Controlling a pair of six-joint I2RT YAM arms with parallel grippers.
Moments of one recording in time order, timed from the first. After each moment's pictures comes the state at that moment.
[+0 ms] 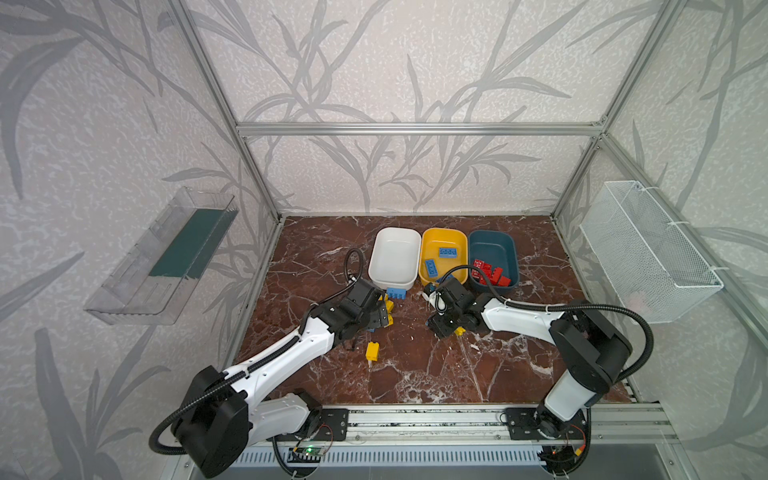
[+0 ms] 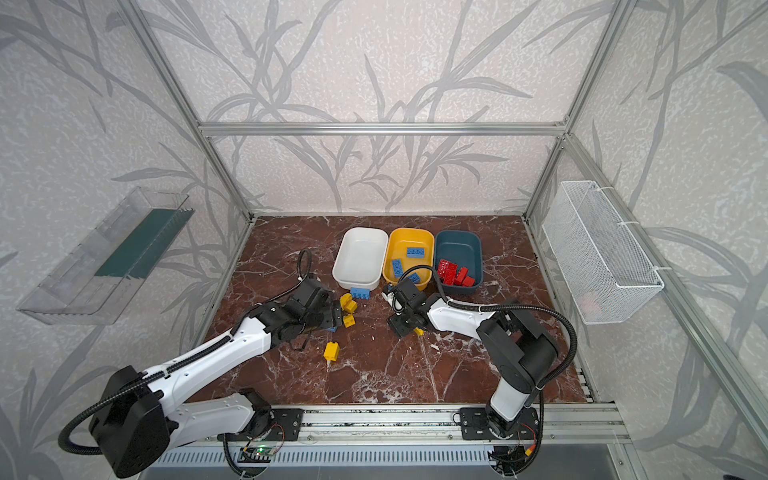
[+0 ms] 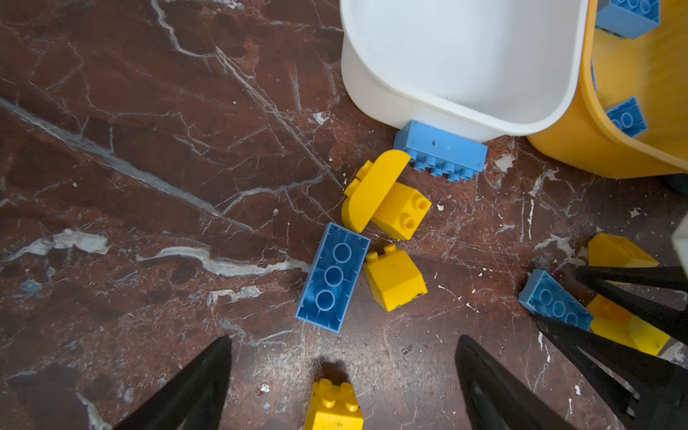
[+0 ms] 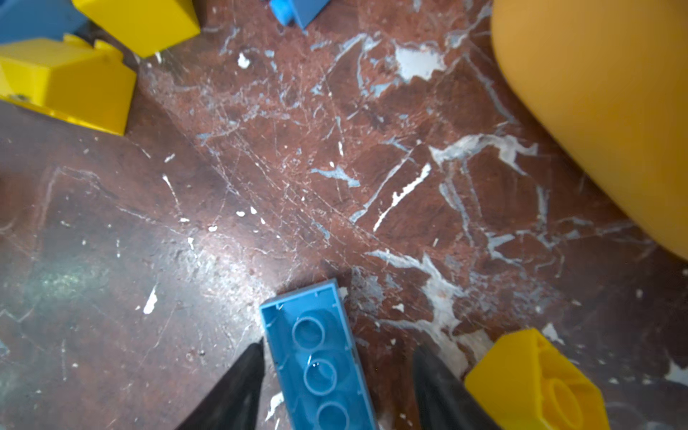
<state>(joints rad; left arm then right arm) -0.62 1.18 0.77 -0.60 -0.24 -0.73 0.74 1.70 0.90 -0.28 -0.07 0.06</state>
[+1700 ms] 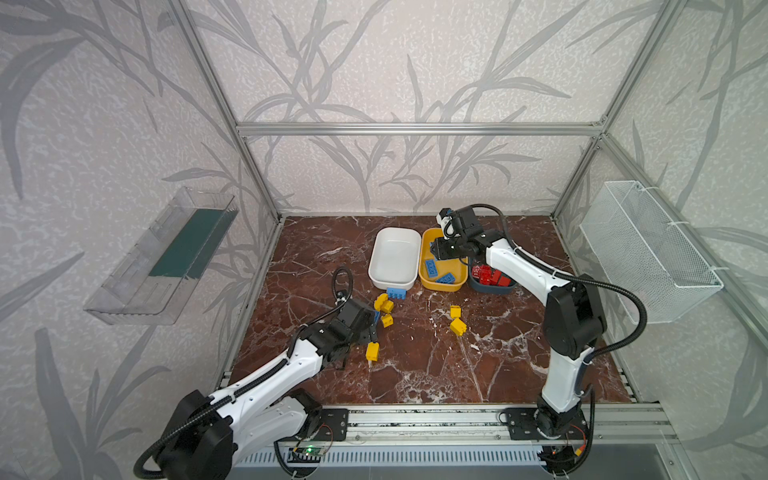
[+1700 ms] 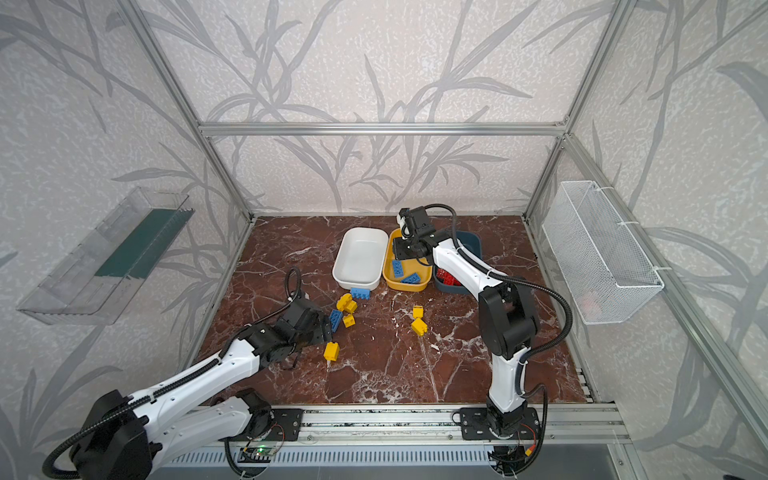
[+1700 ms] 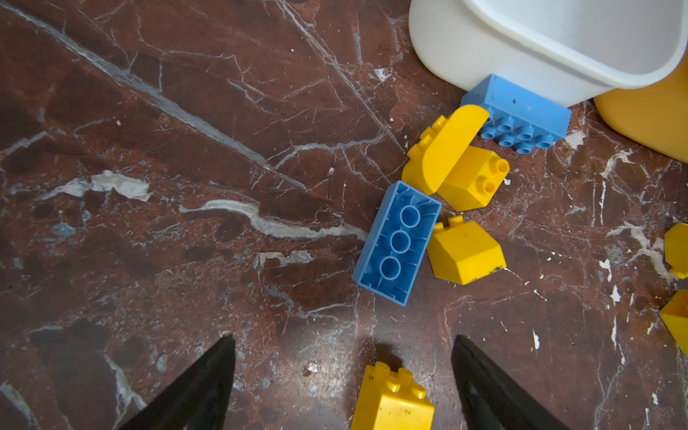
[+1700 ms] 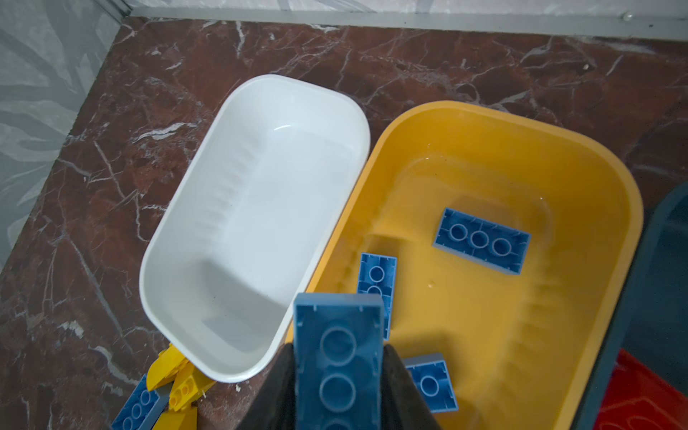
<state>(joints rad) -0.62 1.03 0.55 -0.55 -0.28 -0.77 0.47 1.96 1.64 -0.52 -0.14 0.28</state>
